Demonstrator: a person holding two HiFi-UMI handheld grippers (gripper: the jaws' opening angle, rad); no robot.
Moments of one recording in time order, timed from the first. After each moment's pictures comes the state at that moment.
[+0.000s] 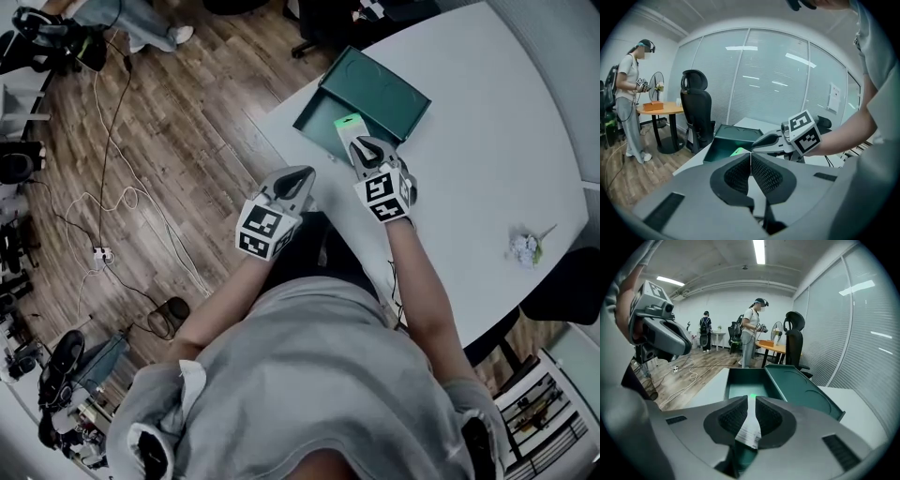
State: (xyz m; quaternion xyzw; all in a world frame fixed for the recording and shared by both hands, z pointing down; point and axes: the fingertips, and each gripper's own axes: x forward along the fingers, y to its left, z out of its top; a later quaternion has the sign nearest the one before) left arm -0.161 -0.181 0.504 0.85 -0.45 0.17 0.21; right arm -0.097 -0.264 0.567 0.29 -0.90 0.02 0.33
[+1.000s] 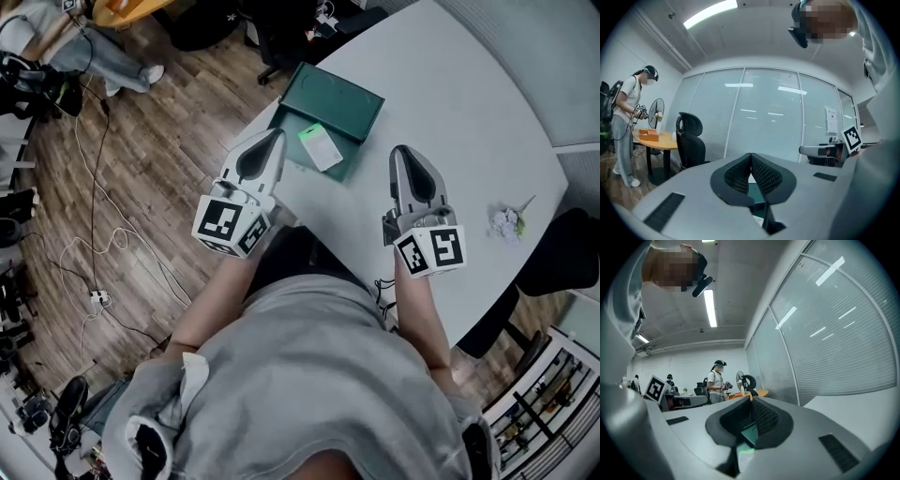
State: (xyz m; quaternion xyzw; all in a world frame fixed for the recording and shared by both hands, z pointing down) left arm -0.132 -0.230 0.329 0.88 -0.48 -0.01 0.09; right arm 0.048 -0.219 0.328 0.49 -0.87 0.09 -0.04
